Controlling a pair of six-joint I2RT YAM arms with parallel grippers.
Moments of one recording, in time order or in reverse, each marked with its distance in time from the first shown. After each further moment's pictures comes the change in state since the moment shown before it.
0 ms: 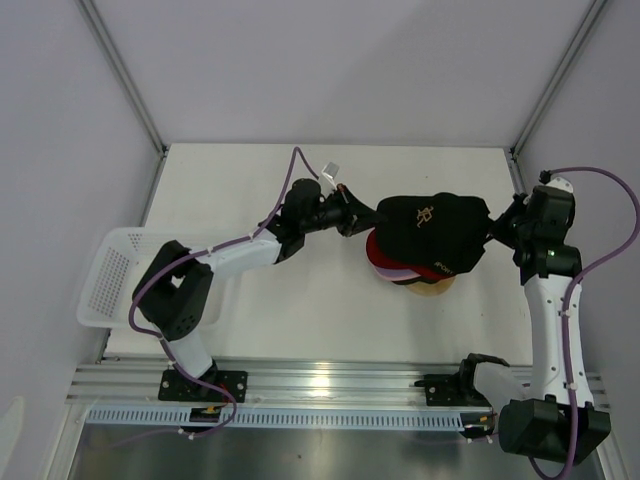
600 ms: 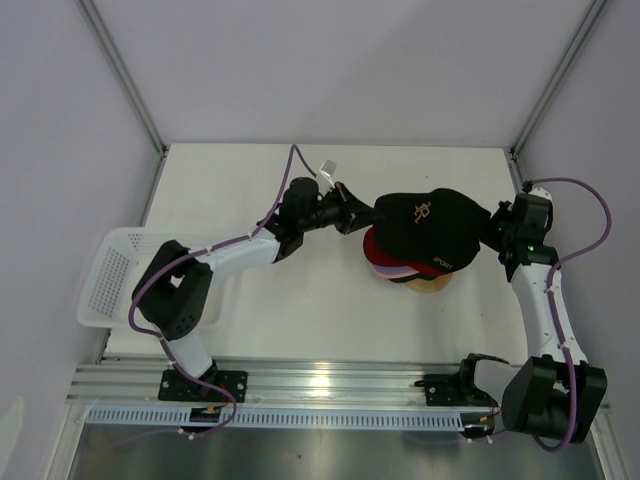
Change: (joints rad) left arm 0.013 0.000 0.000 0.007 -0.013 0.018; right arm -0.001 0.110 -0.214 0.295 -0.038 0.035
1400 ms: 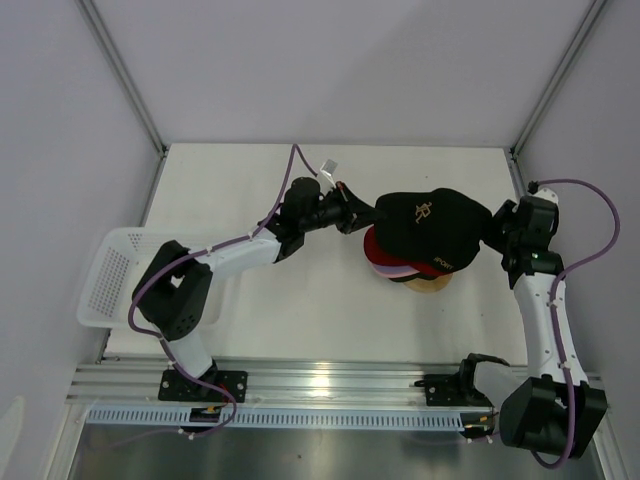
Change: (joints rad) left arm -0.008 0.000 0.010 -0.011 -0.021 0.021; right arm 0.002 -0.089 0.027 -0.074 0.016 -0.004
